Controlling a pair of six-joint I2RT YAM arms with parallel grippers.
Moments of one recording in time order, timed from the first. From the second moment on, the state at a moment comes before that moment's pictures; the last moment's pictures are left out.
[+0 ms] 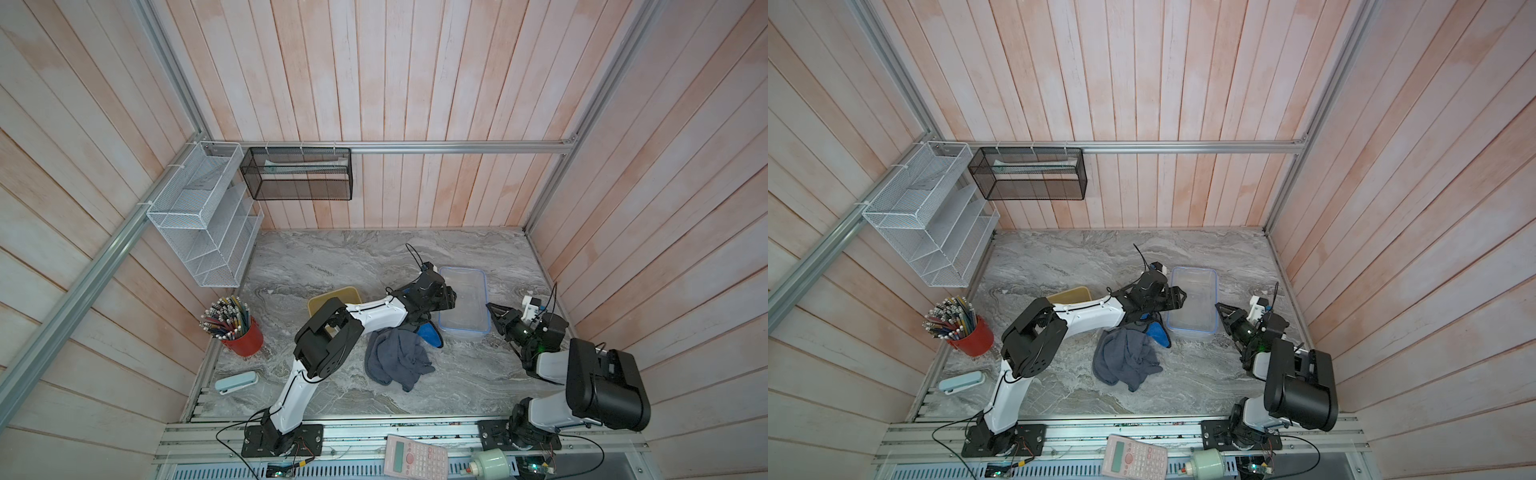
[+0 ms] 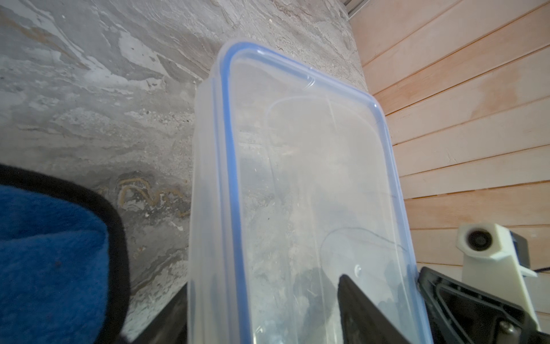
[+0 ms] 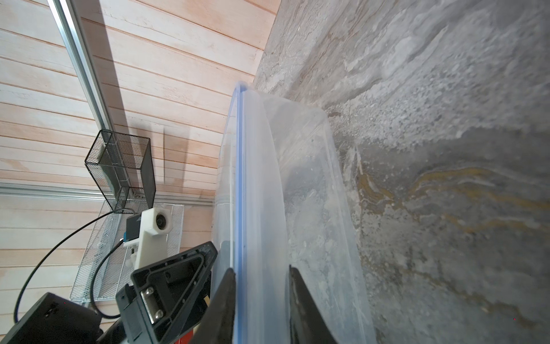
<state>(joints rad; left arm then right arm) -0.88 2.17 1.52 0.04 0.05 -0.83 -0.31 1.47 0.21 0.90 -0.82 1.02</state>
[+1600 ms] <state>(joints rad) -0.88 2.13 1.39 0.19 0.09 -0.96 -0.32 1.62 0.08 1.40 -0.78 1.40</state>
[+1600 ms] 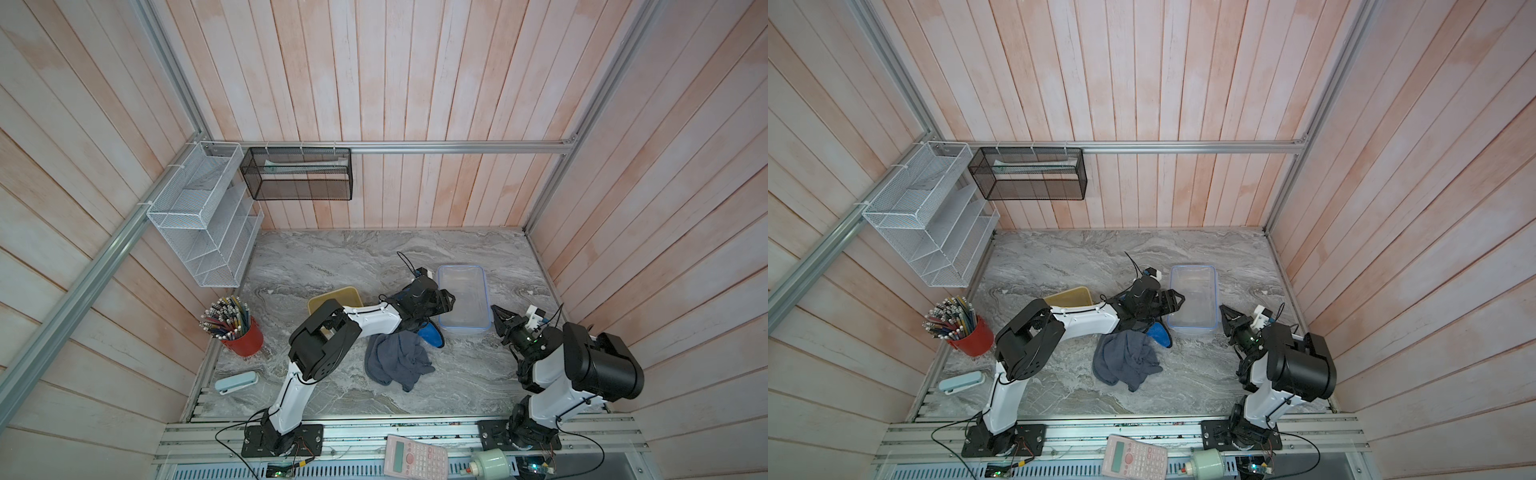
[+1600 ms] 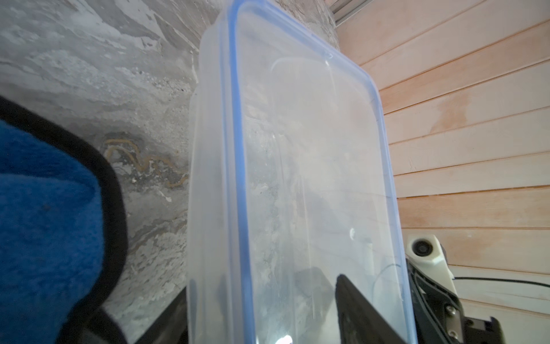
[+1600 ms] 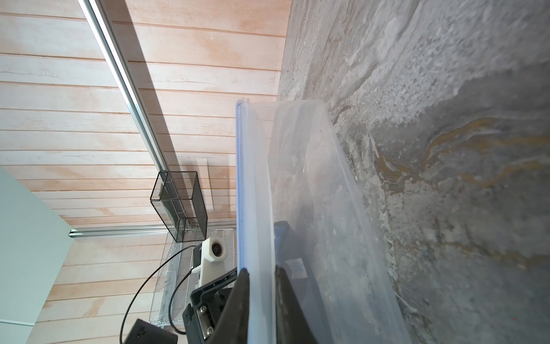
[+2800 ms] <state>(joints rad) -0.86 2.14 1.39 0.22 0.18 -0.91 -0.36 1.43 0.11 1.02 -0.86 1.14</state>
